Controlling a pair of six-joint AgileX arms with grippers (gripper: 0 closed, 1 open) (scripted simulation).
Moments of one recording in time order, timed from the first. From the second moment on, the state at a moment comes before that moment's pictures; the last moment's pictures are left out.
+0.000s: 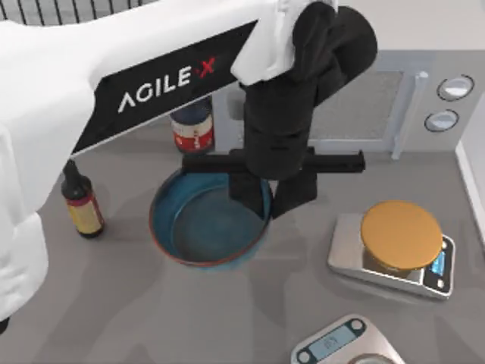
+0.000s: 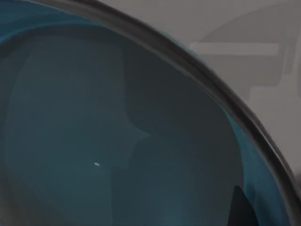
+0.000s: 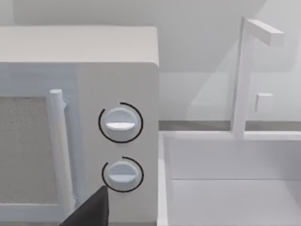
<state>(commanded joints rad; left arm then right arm) -0.83 2.13 1.93 -1.39 0.00 -0.81 0.00 0.00 0.00 0.00 0.00 0.00</state>
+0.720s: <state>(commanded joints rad) -0.83 2.11 2.27 -1.74 0.00 -0.80 0.00 0.00 0.00 0.00 0.00 0.00</state>
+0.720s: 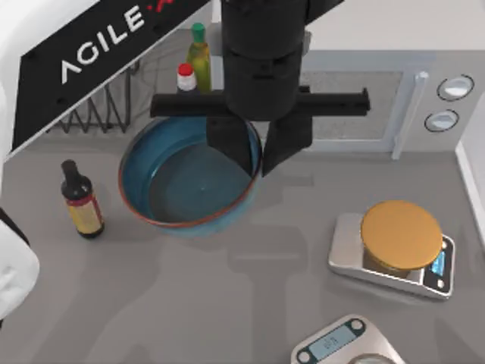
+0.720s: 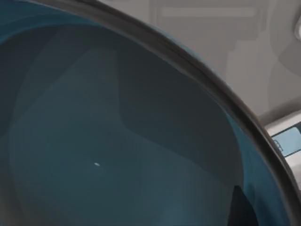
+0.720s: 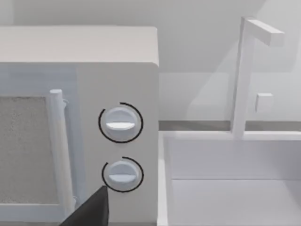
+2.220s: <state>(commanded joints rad) 0.17 0.92 1.13 -0.24 0.20 0.01 0.00 0.00 0.00 0.00 0.00 0.00</state>
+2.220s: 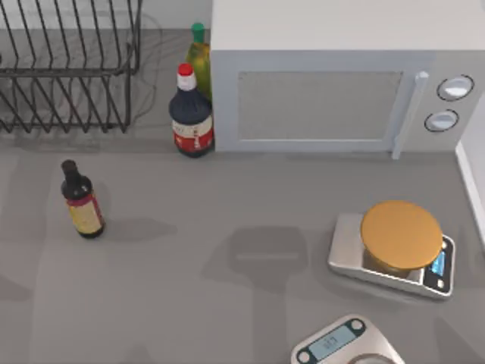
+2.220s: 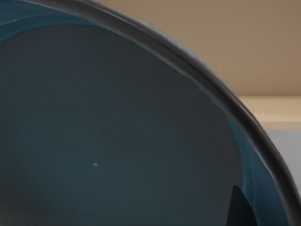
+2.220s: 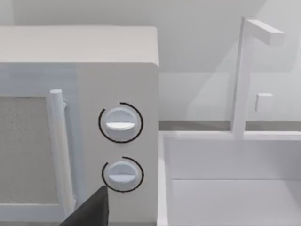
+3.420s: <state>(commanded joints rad) 0.10 1.54 1.00 0.55 0.14 0.02 0.00 0.00 0.00 0.00 0.00 0.00</state>
